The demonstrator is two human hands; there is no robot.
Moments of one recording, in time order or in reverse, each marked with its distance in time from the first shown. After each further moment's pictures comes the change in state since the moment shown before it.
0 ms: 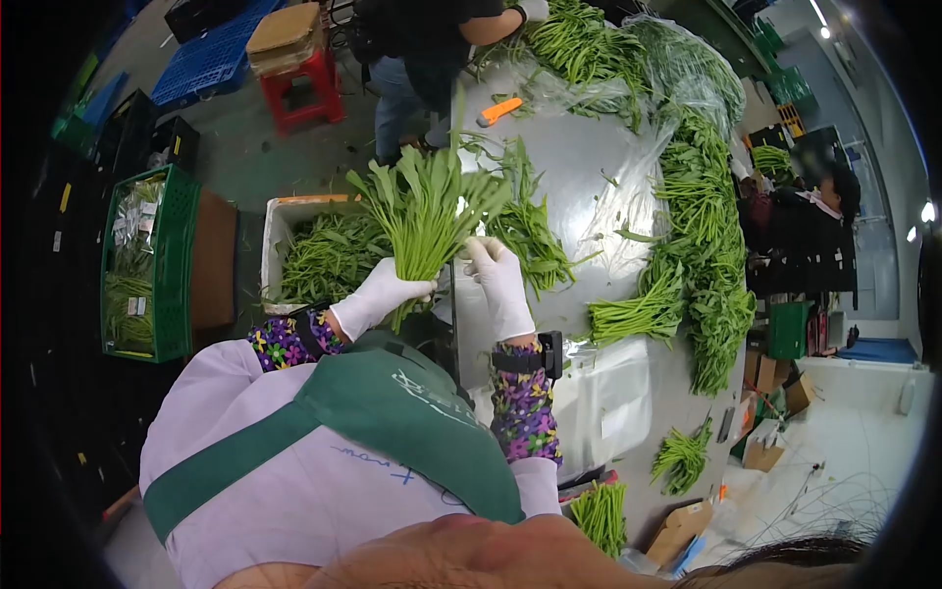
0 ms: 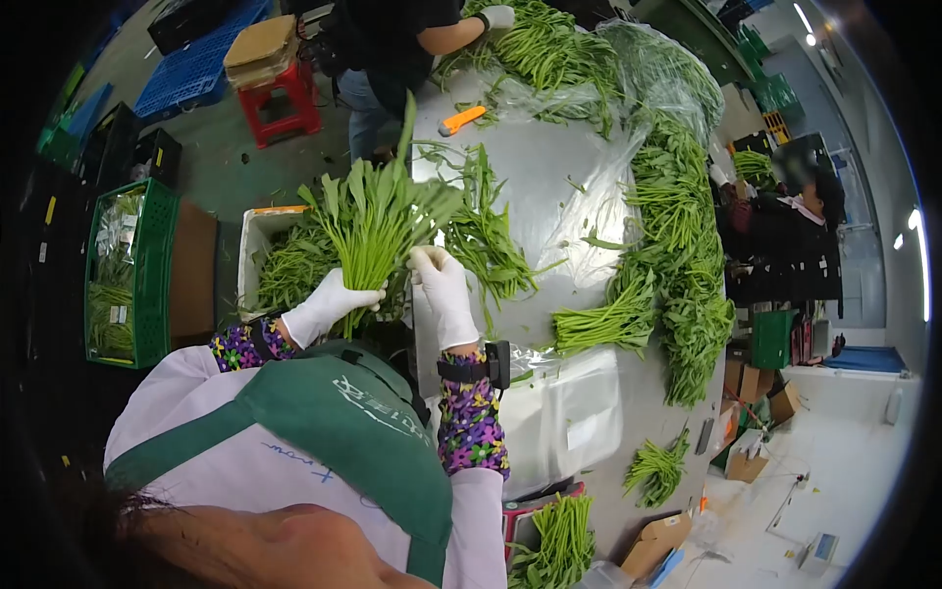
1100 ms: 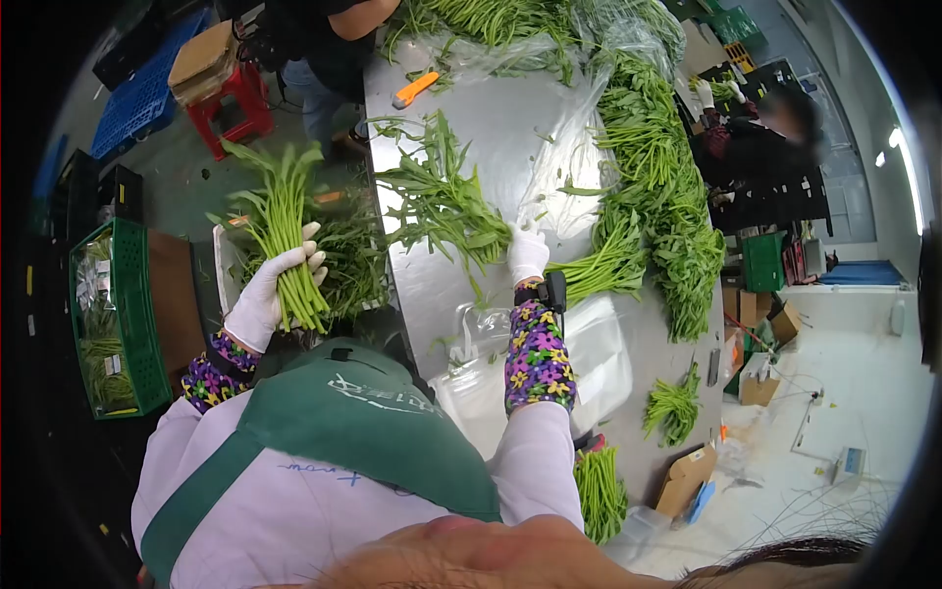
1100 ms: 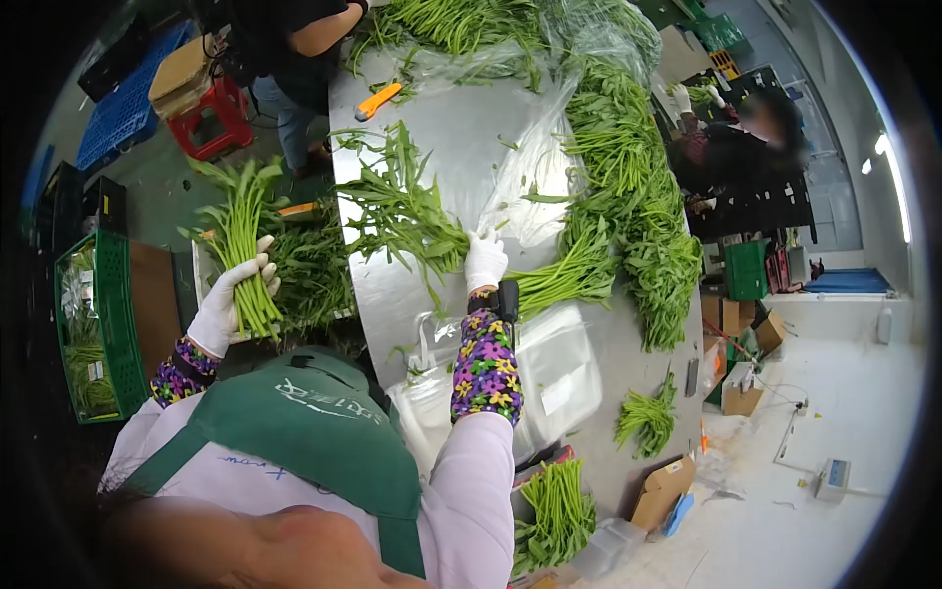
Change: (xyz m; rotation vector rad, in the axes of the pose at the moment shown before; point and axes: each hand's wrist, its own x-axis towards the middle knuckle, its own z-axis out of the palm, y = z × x) left_hand -0.009 0.028 -0.045 -0.739 0.034 -0.125; right_hand 0.060 0.103 -0.189 -1.621 0.644 -0.355
